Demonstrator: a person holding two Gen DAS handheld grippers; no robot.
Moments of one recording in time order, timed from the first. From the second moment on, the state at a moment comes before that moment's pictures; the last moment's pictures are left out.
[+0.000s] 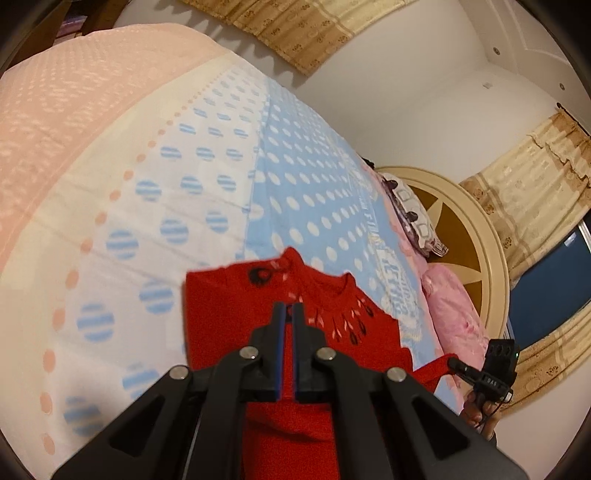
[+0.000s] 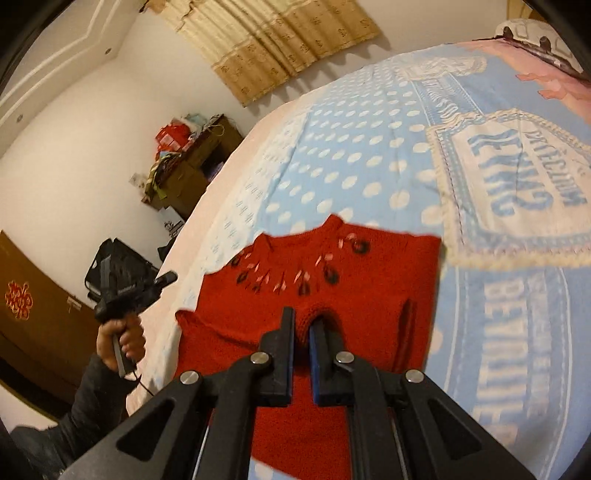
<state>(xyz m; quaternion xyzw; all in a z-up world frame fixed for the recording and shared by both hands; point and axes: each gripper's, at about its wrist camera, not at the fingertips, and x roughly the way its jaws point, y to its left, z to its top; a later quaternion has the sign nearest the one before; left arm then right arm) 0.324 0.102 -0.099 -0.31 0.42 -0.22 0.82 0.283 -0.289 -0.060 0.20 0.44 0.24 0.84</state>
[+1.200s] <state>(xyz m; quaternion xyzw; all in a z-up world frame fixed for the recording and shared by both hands) 0.352 0.076 -0.094 -0.19 0.41 -0.25 0.86 0.380 -0.293 -0.073 0.24 0.42 0.22 0.84</state>
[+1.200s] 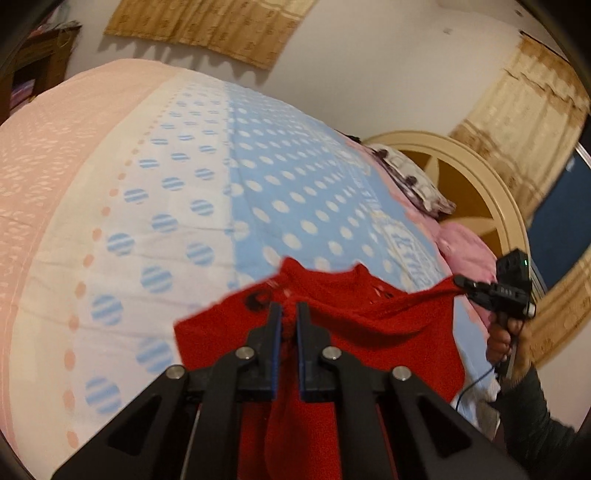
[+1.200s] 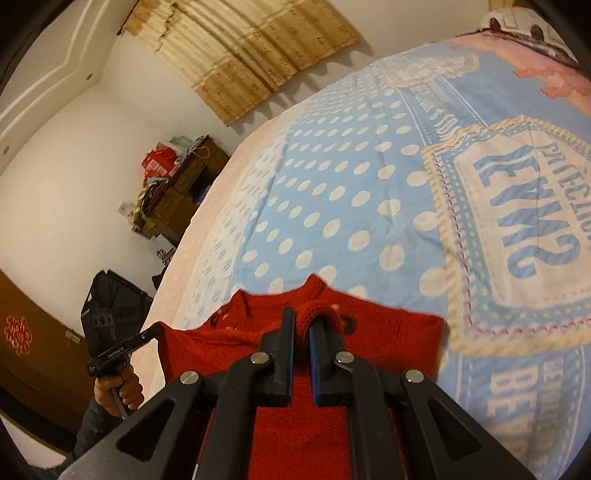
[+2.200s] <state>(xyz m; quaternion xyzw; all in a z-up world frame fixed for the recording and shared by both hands) 0.307 0.042 -0.121 -0.03 0.42 -0.15 0.90 0.326 -0.259 -0.094 0.10 0.47 0.17 0.86</state>
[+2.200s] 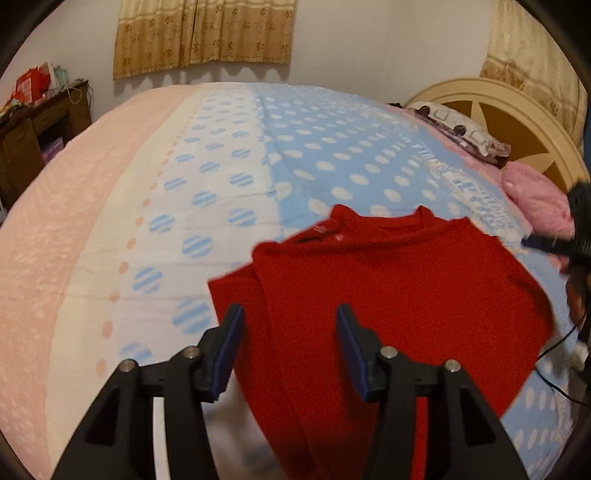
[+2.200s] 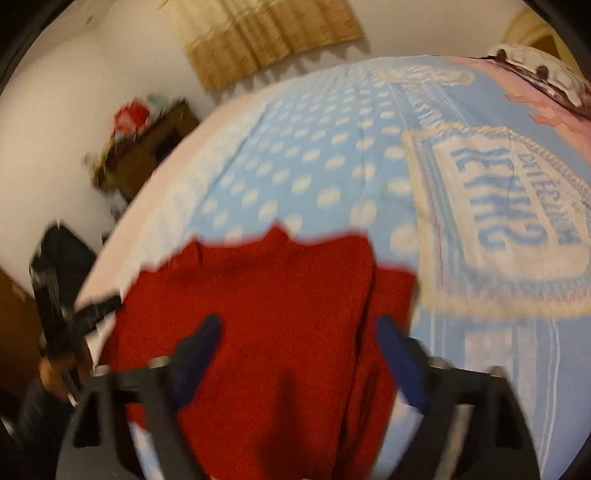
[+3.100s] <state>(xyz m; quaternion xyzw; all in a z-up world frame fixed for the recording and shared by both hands) 0.261 0.009 -0.144 0.04 0.42 -0.14 0.90 0.217 -0.279 -0.146 0.14 0.49 0.14 0.85</state>
